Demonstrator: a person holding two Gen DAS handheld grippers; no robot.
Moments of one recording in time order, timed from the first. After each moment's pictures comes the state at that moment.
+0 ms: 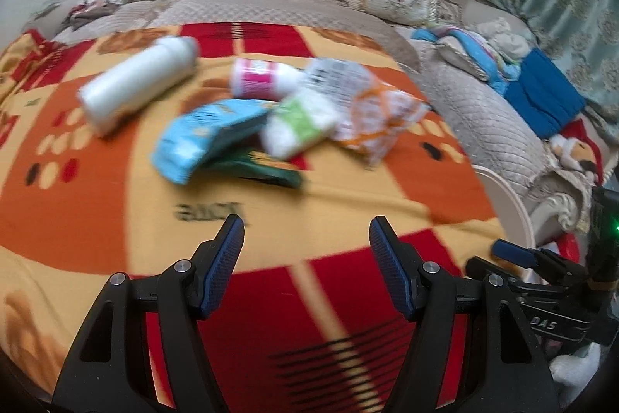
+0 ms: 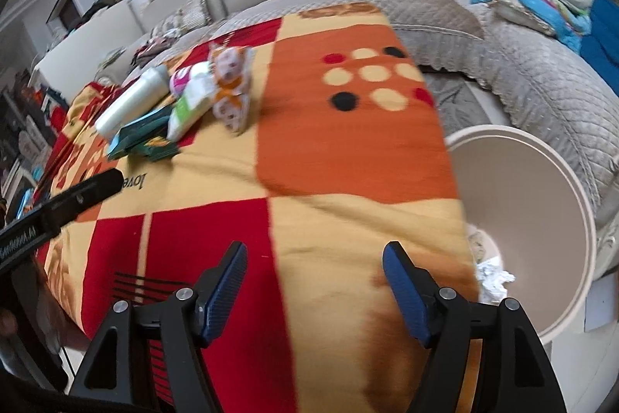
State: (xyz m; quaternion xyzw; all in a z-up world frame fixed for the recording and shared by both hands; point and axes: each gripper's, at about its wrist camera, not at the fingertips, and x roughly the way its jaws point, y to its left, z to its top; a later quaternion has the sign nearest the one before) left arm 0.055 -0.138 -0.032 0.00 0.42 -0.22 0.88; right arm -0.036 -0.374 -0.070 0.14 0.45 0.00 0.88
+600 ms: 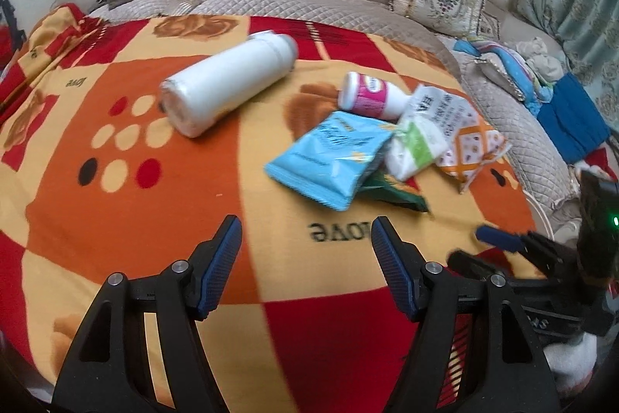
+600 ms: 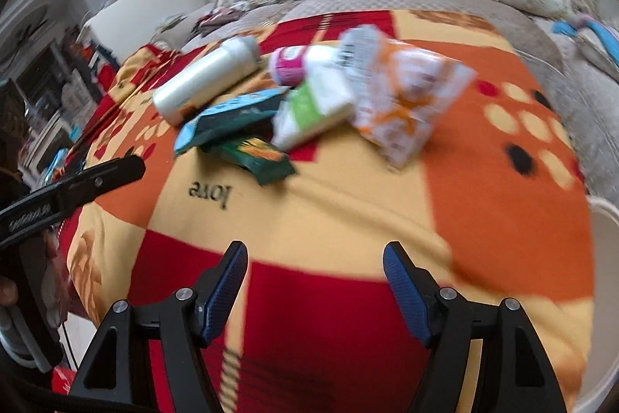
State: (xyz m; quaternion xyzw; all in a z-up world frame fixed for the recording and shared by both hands) left arm 0.096 -0.053 -0.032 -0.02 0.45 -0.17 0.88; right arm 0.049 -0.278 -0.068 0.10 0.45 0.12 0.88
